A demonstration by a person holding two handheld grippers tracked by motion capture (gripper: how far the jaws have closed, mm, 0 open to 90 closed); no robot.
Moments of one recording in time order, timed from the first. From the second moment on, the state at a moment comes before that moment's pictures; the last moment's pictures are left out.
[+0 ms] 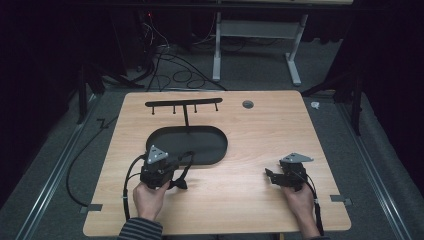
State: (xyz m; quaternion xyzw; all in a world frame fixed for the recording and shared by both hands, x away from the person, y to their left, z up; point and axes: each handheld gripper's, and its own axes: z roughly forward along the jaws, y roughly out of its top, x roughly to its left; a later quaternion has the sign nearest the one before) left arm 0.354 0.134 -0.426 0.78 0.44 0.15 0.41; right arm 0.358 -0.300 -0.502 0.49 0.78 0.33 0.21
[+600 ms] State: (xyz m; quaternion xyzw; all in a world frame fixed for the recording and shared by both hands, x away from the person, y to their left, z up) left arm 0.370 0.136 -0.396 0.77 0.43 0.17 0.43; right arm 0.358 -0.300 -0.502 0.49 0.78 0.33 0.21
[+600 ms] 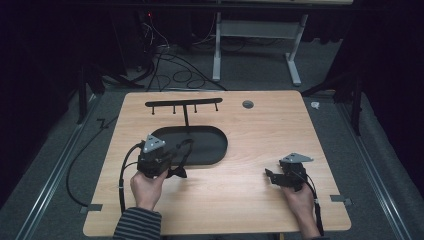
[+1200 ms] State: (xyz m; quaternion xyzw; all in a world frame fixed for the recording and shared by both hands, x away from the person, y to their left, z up) left arm 0.394 0.134 -0.376 0.77 0.43 0.19 0.43; right arm 0.358 -0.299 -0.502 0.49 0.78 0.33 0.21
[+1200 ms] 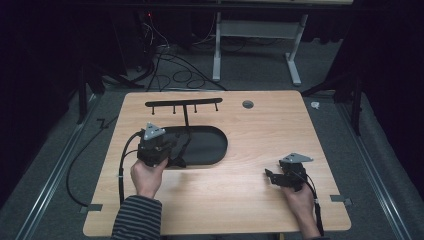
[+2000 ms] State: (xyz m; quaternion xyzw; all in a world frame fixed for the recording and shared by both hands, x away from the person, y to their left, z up) left arm 0.416 0.145 -0.346 0.75 0.44 0.23 0.44; right arm 0.358 -0.300 -0.502 0.49 0.78 0.33 0.21
